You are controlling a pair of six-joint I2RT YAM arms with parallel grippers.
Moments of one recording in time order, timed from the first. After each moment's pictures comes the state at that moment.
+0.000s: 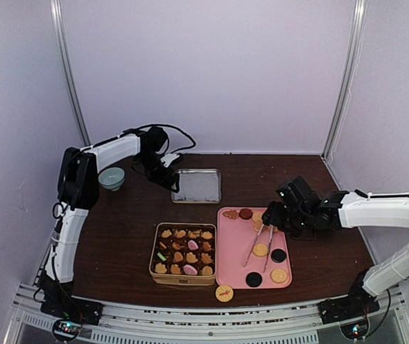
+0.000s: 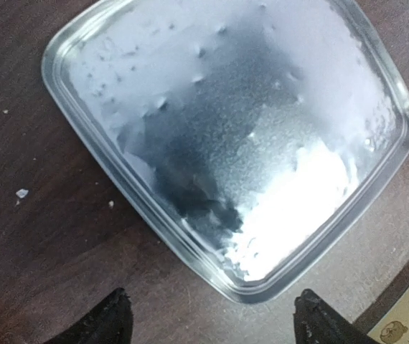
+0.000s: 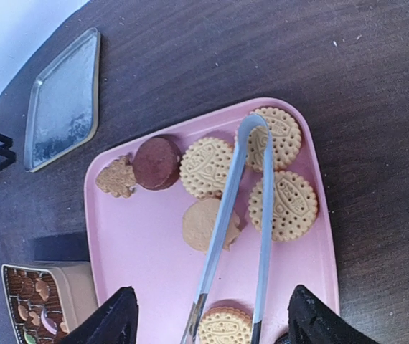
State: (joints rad) left arm -0.43 2.41 2.16 -1.00 0.26 0.20; right arm 0.77 1.36 0.77 -0.32 0.26 1.02
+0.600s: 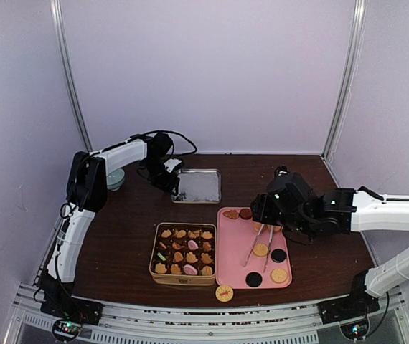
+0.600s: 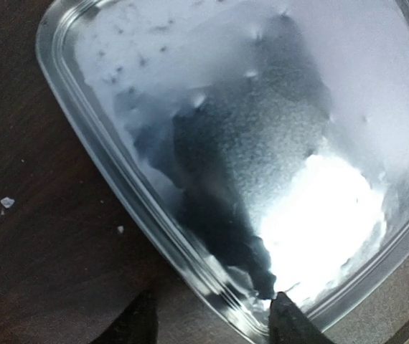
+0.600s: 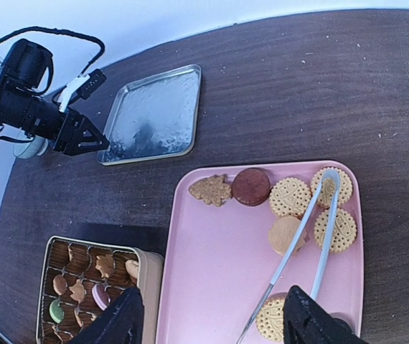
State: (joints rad) left arm -0.45 2.53 2.25 -1.01 0.19 0.12; right arm 1.02 1.28 0.91 -0.39 0.53 0.91
